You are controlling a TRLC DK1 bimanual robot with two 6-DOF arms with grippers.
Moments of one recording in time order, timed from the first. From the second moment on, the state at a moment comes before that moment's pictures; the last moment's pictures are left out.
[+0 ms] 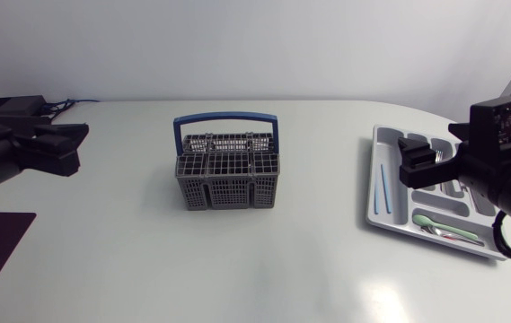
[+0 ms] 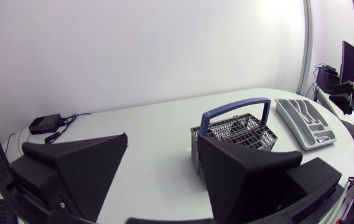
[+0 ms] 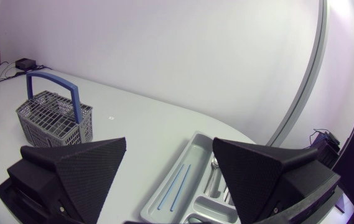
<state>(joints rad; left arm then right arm) -0.09 0.76 0.70 -0.26 0.08 0.11 0.25 0.80 0.58 -0.09 0.22 -0.19</state>
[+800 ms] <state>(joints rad) -0.07 0.46 0.49 -0.22 0.03 0.11 0.15 0.47 0.38 -0.08 0.21 -0.27</state>
